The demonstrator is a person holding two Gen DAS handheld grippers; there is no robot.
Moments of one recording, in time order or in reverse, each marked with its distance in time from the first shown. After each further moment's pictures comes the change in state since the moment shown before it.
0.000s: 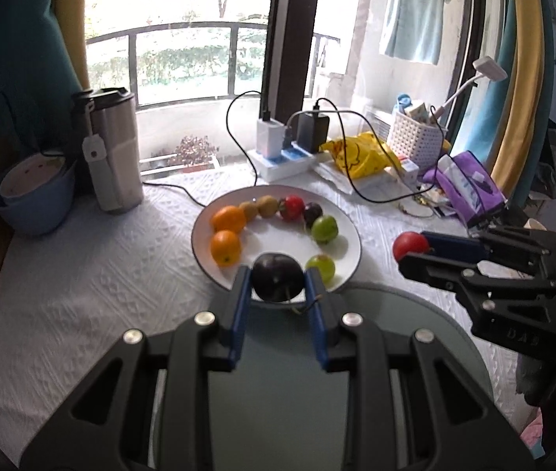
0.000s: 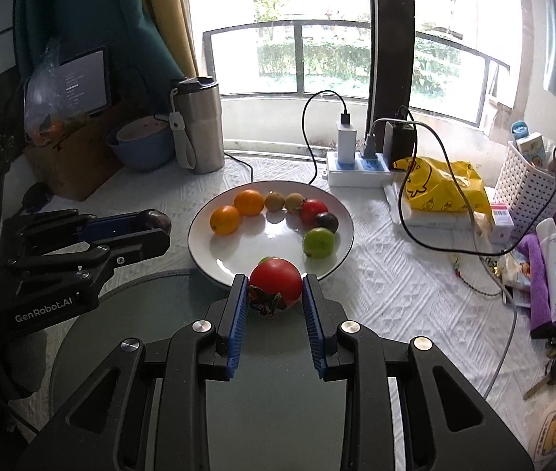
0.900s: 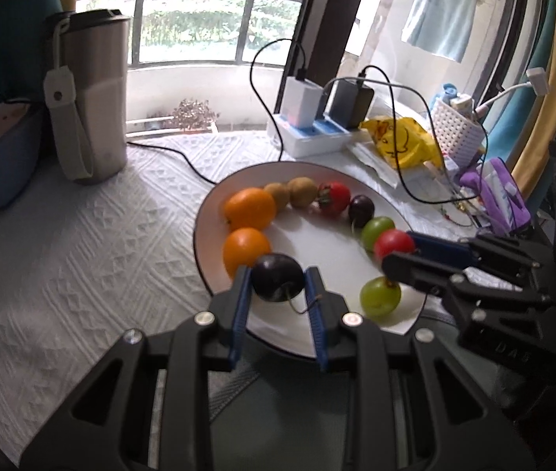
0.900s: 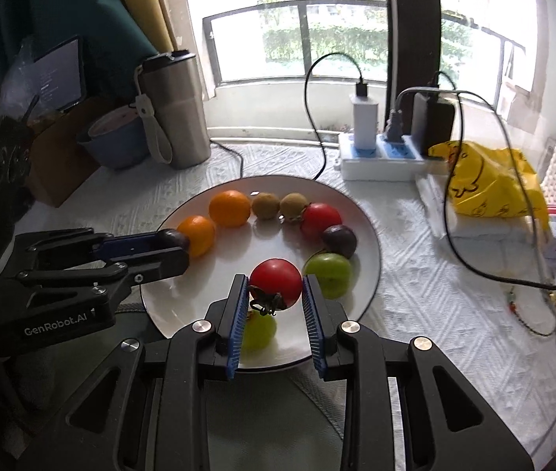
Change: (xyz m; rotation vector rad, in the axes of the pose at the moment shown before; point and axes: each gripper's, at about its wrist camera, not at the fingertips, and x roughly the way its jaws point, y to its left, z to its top) left arm 0.086 0.041 0.008 -0.107 0.112 -0.055; right arm 0.092 -0.019 0.018 0.019 0.062 0.065
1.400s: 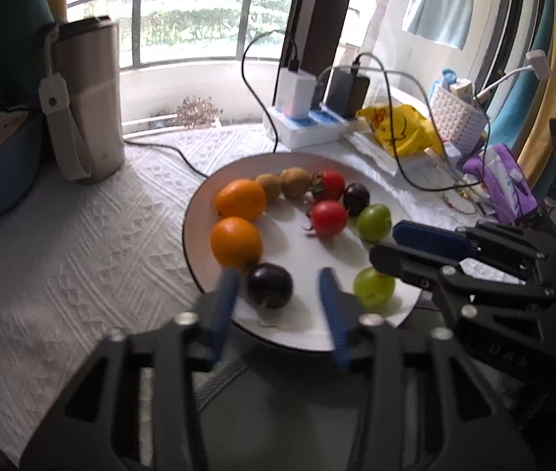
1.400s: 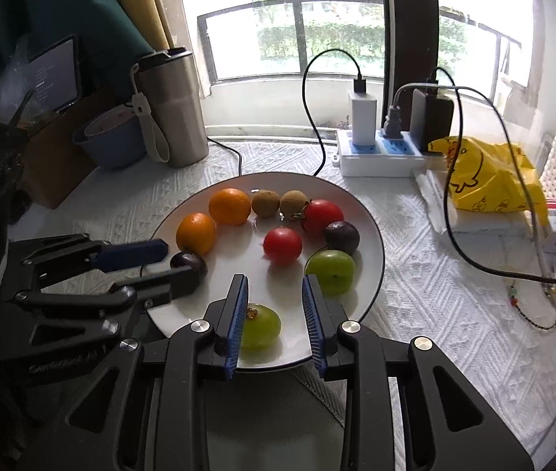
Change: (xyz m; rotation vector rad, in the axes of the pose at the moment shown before) left arm -0.005 -0.013 -0.002 0.030 0.010 0.050; right arm -0.005 0.004 0.001 0.016 0.002 -0.023
